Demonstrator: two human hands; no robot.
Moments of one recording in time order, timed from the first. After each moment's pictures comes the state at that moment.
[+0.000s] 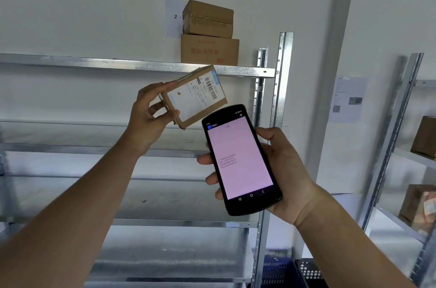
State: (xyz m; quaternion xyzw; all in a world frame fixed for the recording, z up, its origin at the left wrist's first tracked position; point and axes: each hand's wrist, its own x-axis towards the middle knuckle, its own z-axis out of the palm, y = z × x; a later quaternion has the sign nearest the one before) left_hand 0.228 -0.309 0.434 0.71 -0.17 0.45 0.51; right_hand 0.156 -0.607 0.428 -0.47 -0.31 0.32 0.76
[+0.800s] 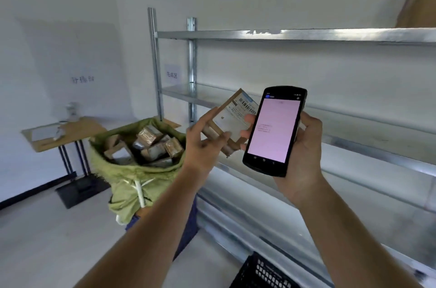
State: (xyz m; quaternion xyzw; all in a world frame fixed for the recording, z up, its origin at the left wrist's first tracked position) left_hand 0.000 -0.058 0.316 0.62 0.13 0.51 0.58; right_hand 0.089 -0.224 0.375 -0.36 -0.30 0.36 0.81
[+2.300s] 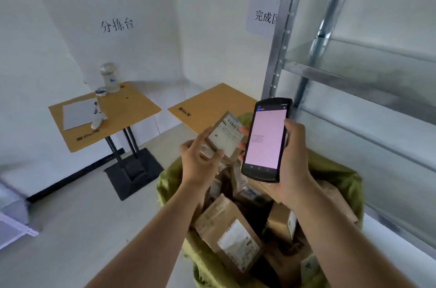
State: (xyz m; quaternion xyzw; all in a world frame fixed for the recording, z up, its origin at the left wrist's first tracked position) left_hand -0.108 0.811 0.118 0.63 0.46 0.39 0.48; right_hand 0.025 0.697 0.200 -0.48 -0.20 0.48 0.71
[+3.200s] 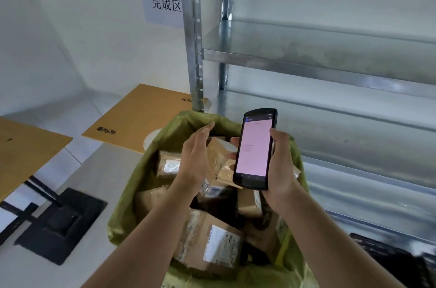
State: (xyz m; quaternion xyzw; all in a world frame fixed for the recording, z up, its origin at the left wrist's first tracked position) left_hand -0.022 0.819 0.141 0.66 0.28 0.23 0.66; right_hand 0.038 0.662 0.180 -0.58 -0.02 0.31 0.75
